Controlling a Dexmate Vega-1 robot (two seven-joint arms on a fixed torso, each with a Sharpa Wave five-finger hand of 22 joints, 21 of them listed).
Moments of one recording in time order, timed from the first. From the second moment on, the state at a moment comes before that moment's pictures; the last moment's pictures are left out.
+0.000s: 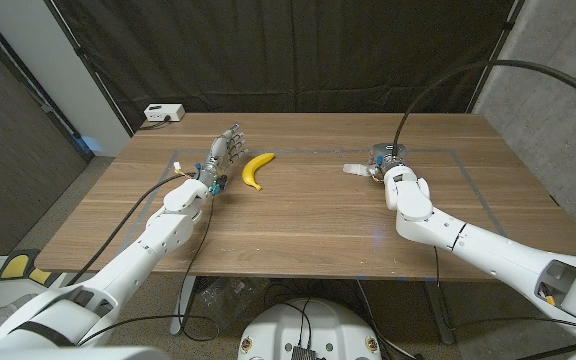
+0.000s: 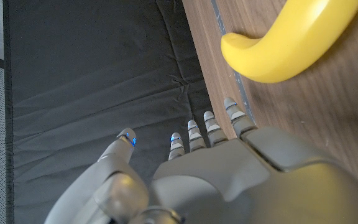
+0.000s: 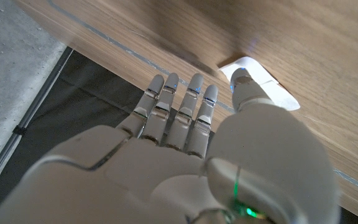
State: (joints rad) left arm 0.77 0.49 0.40 -1.20 -0.65 -0.27 -0.10; left_hand 0.17 0.03 0.57 0.05 0.18 -0.03 -0.17 0.22 0.20 0.04 -0.02 0.23 0.21 0.07 0.03 0.20 0.20 0.11 0.15 0.23 0.20; right arm -0.60 -0.69 -0.95 -1.68 -0.86 -0.82 0.13; right_hand 0.91 0.02 0.41 -0.14 0.19 0.69 -0.15 0.24 0.19 0.71 -0.12 0.34 0.19 0.56 -0.05 0.27 0.20 0.21 -0.03 0.80 0.19
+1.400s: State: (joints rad) left arm 0.73 0.47 0.41 -1.14 -0.64 -0.28 -0.12; left_hand 0.17 0.03 0.56 0.06 0.18 -0.02 -0.16 0.21 0.20 0.04 -0.02 0.23 0.21 0.07 0.03 0.20 0.20 0.11 0.15 0.23 0.20; right arm -0.56 -0.69 -0.99 -1.62 -0.81 -0.84 0.15; right_hand 1.05 0.06 0.39 -0.17 0.19 0.93 -0.15 0.33 0.19 0.83 -0.16 0.33 0.20 0.58 -0.05 0.24 0.21 0.19 -0.04 0.81 0.19
